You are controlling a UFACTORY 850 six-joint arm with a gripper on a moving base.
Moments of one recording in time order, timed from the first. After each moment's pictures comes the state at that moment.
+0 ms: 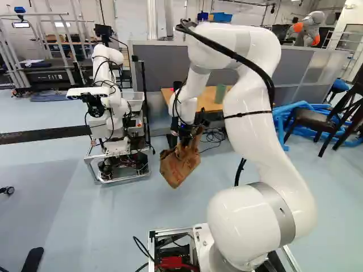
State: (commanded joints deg) arm 5.8 -37.6 -61.8 0.0 -18.8 62.0
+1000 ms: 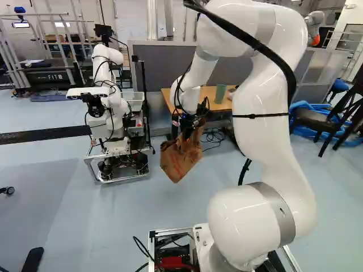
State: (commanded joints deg) arm 5.5 -28.6 -60.0 0.0 -26.0 62.0
